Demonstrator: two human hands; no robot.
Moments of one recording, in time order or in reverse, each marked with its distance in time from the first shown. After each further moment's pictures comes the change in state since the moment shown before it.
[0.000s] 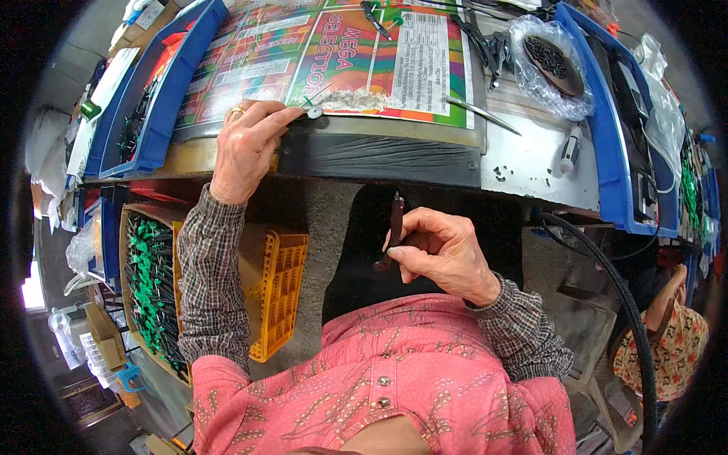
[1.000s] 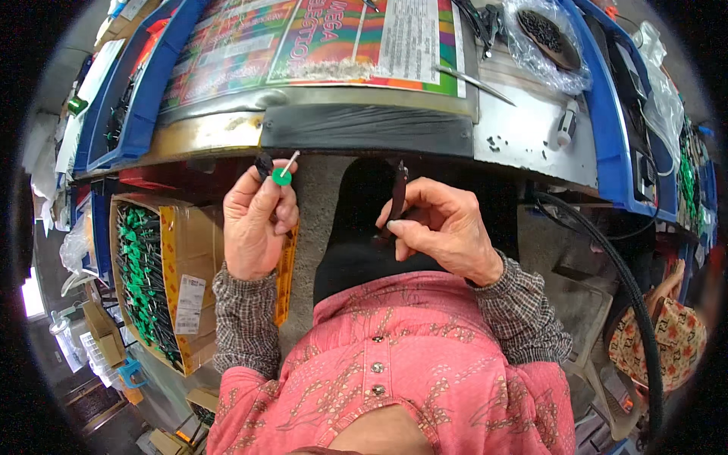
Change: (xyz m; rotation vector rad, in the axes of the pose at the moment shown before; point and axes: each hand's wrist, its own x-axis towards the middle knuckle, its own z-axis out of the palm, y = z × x) left_hand -0.071 0.099 -0.005 -1.767 0.146 -0.940; right_hand -0.008 -0.001 -0.007 -0.037 0.029 0.000
